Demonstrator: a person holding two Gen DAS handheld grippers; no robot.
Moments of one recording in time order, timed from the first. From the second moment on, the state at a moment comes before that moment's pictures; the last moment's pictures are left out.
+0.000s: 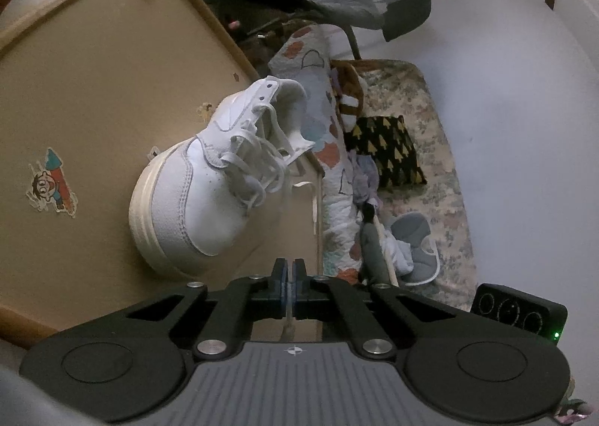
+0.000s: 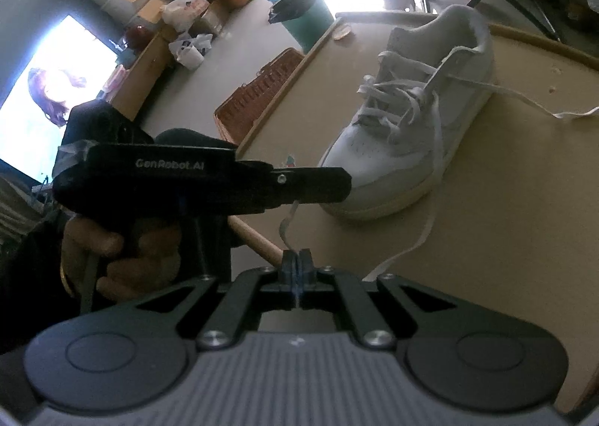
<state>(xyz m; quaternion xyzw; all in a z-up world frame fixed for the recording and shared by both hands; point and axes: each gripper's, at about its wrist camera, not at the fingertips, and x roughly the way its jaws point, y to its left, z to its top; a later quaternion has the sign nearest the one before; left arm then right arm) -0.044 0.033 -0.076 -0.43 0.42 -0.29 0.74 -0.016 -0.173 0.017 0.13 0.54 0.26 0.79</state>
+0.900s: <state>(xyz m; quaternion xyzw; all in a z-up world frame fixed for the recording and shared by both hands) -0.037 0.046 -0.091 -0.44 0.42 -0.30 0.74 -0.004 -0.160 0.008 0.13 0.52 0.25 0.81</state>
